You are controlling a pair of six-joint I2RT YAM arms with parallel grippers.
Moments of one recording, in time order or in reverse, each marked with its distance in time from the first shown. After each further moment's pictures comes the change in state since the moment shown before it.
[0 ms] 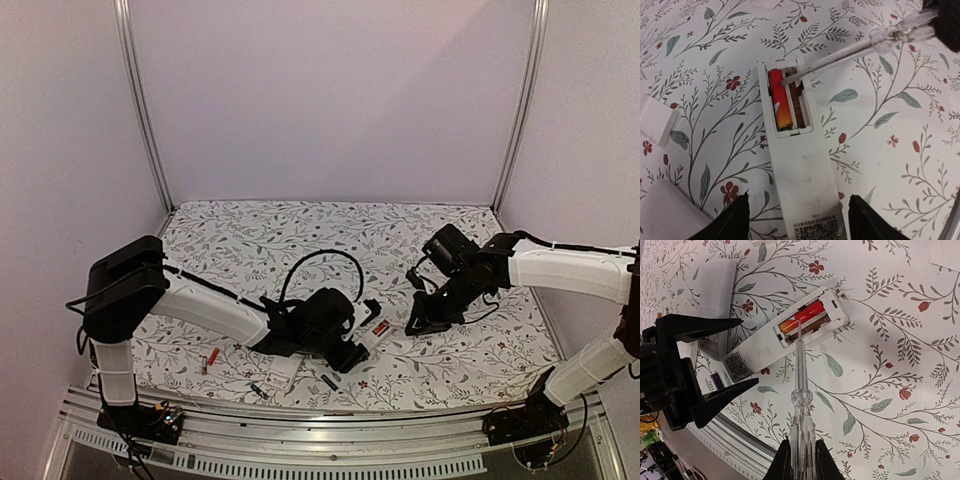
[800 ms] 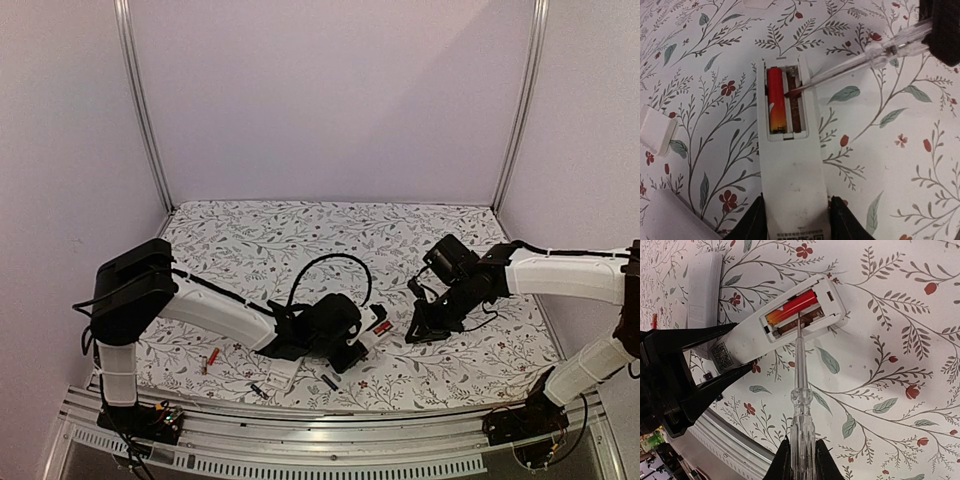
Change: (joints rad) left arm -0.023 0.043 0.034 -0.017 -0.046 0.068; right arm -0.001 0.019 -0.068 0.064 -0.014 0.034
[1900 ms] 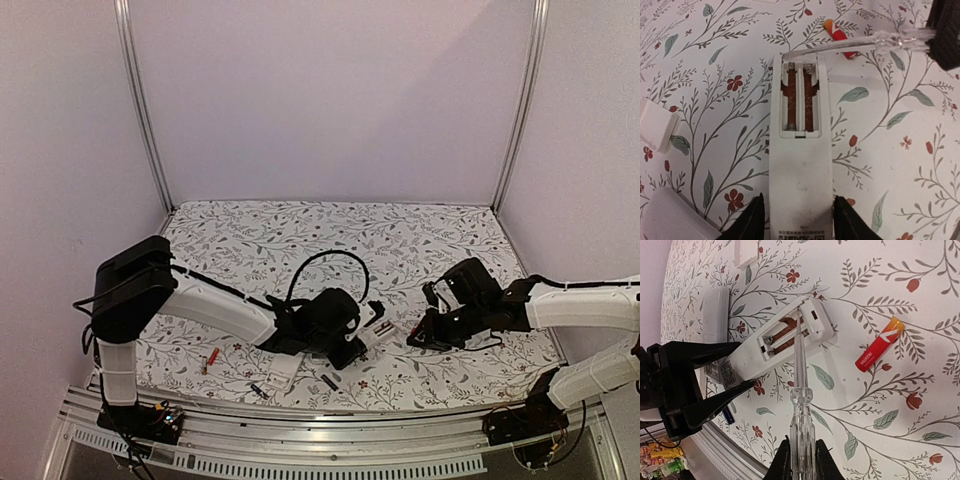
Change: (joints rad) left arm 0.028 0.001 0.016 -0.027 0.018 -0.021; right arm -0.006 -0.172 -0.311 0.399 0.001 0.194
